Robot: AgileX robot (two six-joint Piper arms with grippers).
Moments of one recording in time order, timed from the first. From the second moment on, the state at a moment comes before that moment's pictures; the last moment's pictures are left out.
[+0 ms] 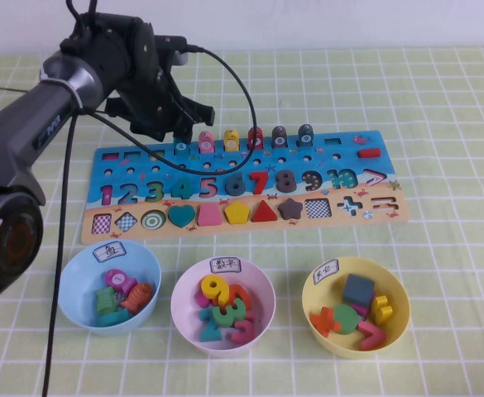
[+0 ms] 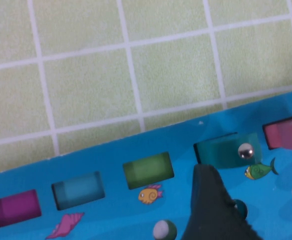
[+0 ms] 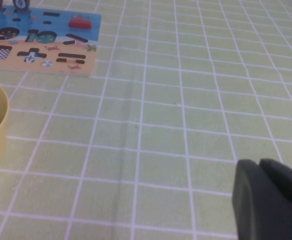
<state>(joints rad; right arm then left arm) -0.01 -0.01 0.03 0.12 0.37 -0.18 -0.33 2.32 -2.15 0.02 0.97 -0.14</state>
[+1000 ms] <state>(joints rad) -0.01 -0.01 0.03 0.12 0.37 -0.18 -0.33 2.36 -2.15 0.01 0.90 -0.14</state>
